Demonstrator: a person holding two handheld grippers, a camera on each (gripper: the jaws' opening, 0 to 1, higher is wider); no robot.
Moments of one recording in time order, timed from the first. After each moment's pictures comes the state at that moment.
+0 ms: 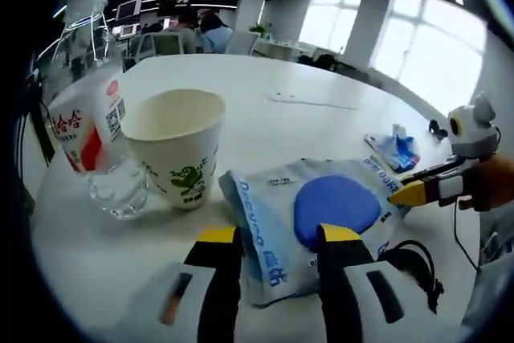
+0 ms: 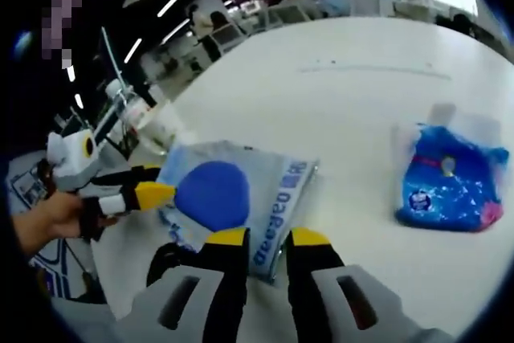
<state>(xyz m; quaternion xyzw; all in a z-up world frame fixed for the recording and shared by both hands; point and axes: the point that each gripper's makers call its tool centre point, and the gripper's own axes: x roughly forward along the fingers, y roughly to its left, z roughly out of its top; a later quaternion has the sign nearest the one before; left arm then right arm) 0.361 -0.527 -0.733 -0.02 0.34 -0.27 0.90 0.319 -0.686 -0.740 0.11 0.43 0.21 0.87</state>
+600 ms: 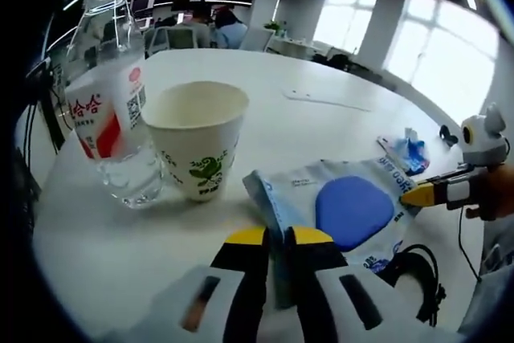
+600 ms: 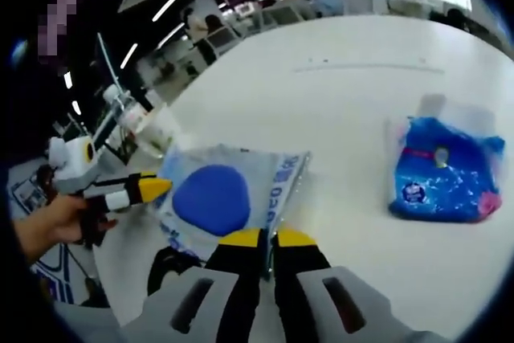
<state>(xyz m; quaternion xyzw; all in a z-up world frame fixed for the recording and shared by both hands) 0.360 -0.520 -0.734 -0.04 0.36 -0.24 0.90 0.319 -0.688 -0.738 0.13 0.42 0.21 0.87</state>
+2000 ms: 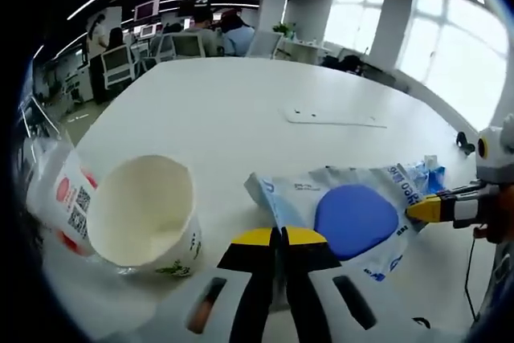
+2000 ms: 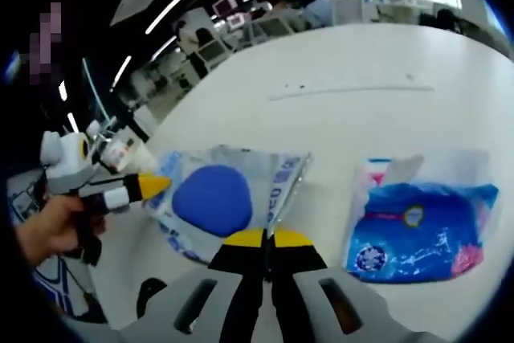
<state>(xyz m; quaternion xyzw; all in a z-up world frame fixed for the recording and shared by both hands) 0.421 -0.561 -0.720 -0.02 0.36 -0.20 0.91 0.371 -0.724 -0.730 0.14 0.41 0.18 0.88</state>
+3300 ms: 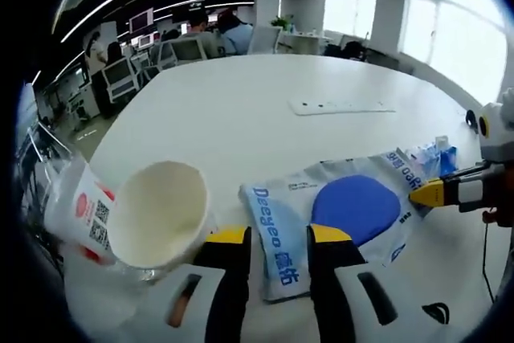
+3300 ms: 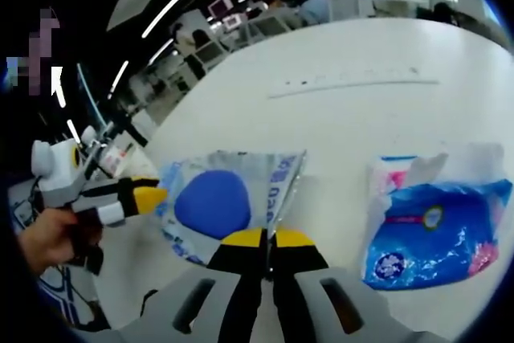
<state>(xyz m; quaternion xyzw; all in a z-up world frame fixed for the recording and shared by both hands) 0.419 -0.547 -0.713 0.05 0.35 -0.19 0.92 0.378 -0.711 -0.733 0.16 0.40 0.18 0.88</state>
